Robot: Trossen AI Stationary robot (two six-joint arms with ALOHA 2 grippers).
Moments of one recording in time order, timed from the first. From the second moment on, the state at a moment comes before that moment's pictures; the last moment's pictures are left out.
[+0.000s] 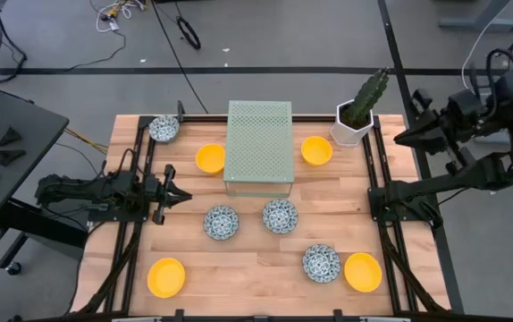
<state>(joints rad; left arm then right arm) -0.08 0.01 0.01 0.06 0.00 -0.01 -0.08 0.92 1.82 -0.95 -0.35 0.09</state>
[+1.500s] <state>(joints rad) -0.08 0.01 0.01 0.06 0.00 -0.02 -0.08 0.95 1.82 -0.95 -0.36 0.07</state>
